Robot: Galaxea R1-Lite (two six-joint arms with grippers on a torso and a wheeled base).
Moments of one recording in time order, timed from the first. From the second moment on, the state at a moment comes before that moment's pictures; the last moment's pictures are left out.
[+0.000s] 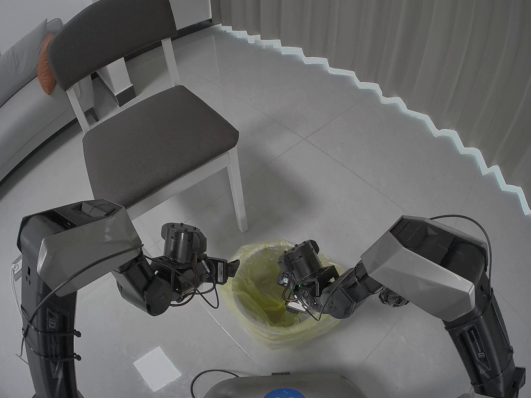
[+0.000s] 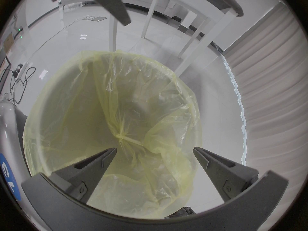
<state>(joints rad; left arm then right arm) -0.40 2.33 -0.92 -0.85 0.07 -0.12 0.66 2.58 -1.40 -0.38 -0.37 -0.64</state>
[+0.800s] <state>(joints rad) -0.41 2.30 -0.89 -0.88 0.07 -0.11 0.65 2.48 -1.22 -0.38 -0.43 -0.67</state>
